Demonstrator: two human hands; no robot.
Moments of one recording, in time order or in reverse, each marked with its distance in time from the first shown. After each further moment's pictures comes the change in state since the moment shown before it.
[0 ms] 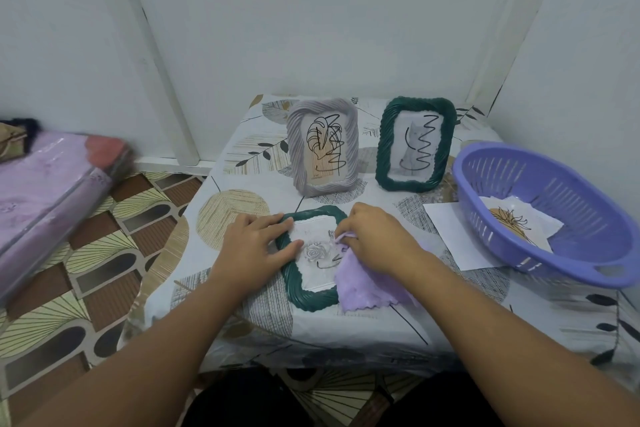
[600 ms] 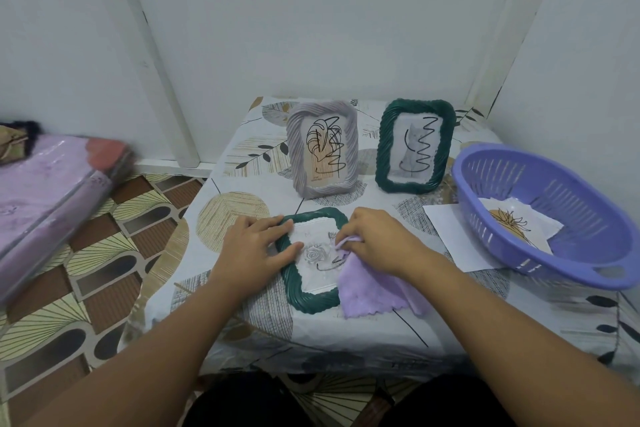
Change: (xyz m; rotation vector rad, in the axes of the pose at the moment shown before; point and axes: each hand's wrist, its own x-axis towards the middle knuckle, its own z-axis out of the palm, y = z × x) left_hand 0.000 0.000 -0.002 0.004 -0.021 -0.007; right_hand -0.002 0.008 -0.005 0.089 -0.061 -0.023
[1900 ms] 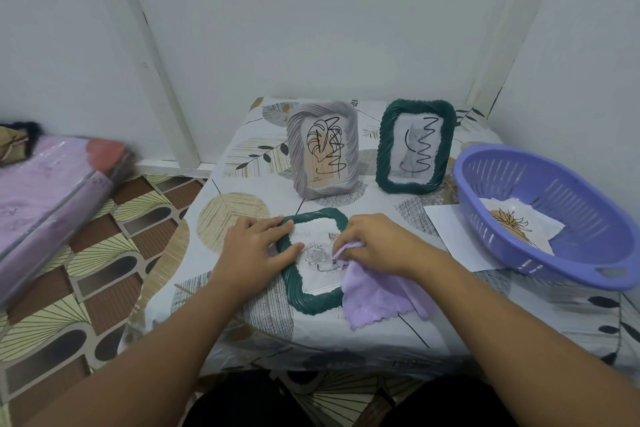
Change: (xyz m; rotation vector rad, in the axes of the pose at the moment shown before) left_hand 0.000 -0.001 0.002 -0.034 0.026 -0.005; right_hand -0.001 0.003 -0.003 0.093 -0.081 -0.062
